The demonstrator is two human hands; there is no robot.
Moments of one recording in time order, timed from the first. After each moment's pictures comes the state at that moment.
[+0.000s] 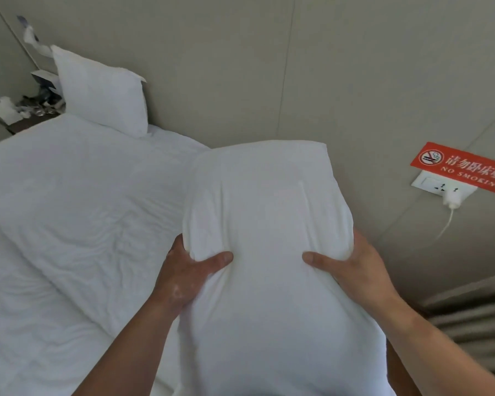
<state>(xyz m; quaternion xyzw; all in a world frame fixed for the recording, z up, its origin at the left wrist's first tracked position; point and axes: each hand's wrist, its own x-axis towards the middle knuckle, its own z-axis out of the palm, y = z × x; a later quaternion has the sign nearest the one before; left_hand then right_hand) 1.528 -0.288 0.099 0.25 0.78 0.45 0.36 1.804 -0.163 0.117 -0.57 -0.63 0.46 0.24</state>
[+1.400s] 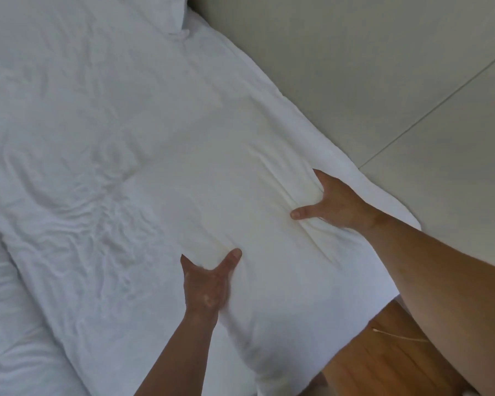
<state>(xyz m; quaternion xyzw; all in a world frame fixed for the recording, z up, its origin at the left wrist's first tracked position) 1.374 -0.078 -0.143 -0.16 0.79 0.49 0.34 1.462 0.208 -0.117 -0.36 -0.79 0.49 -0.09</state>
